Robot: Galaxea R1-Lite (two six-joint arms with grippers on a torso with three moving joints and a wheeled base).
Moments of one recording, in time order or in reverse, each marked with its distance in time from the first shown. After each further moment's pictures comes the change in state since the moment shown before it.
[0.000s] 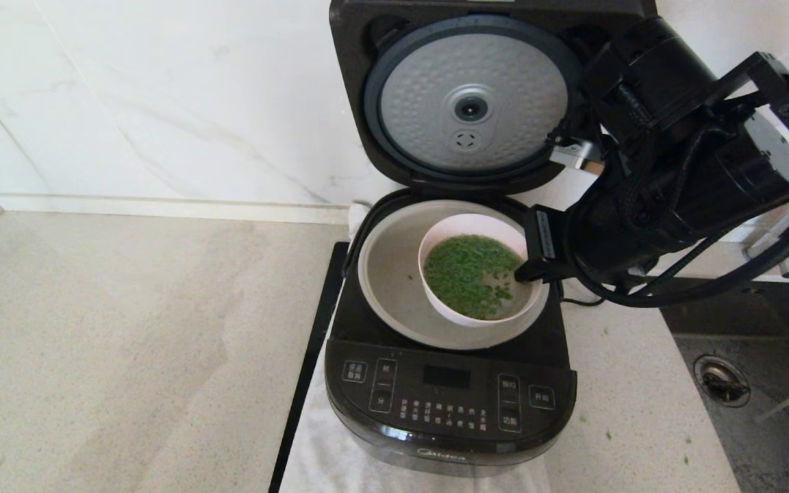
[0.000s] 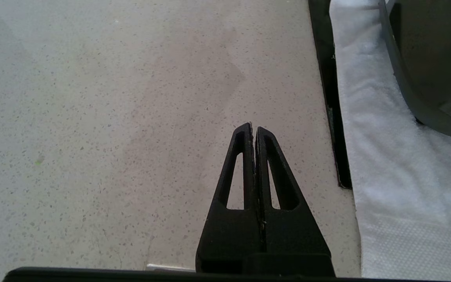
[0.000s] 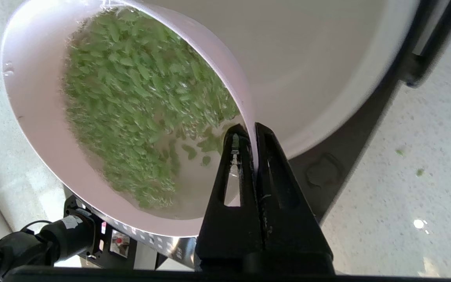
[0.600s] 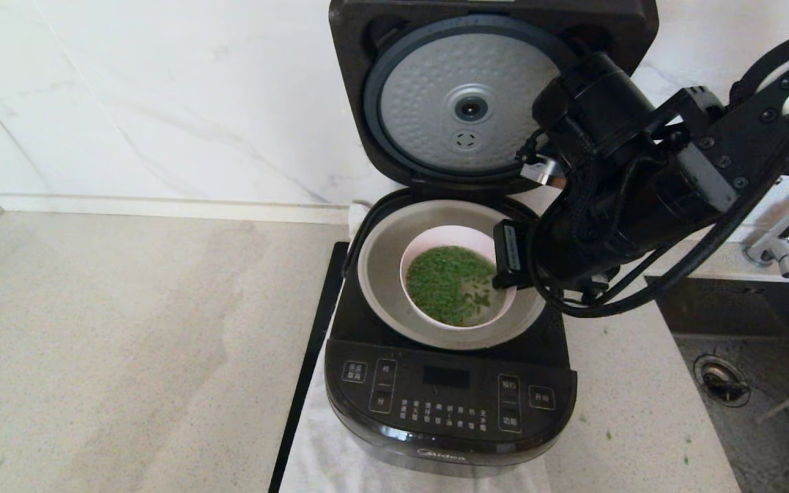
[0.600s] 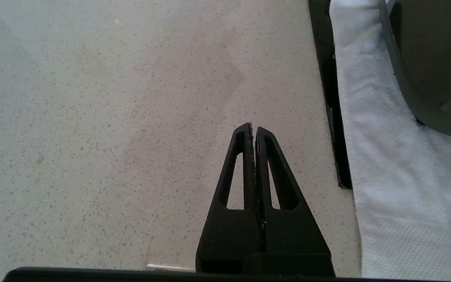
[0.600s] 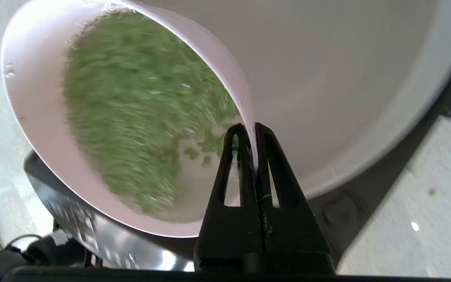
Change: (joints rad) left arm 0.000 0.000 0.000 0.000 0.000 0.000; right arm 0.022 0.065 0.000 -0.058 -0.032 0.001
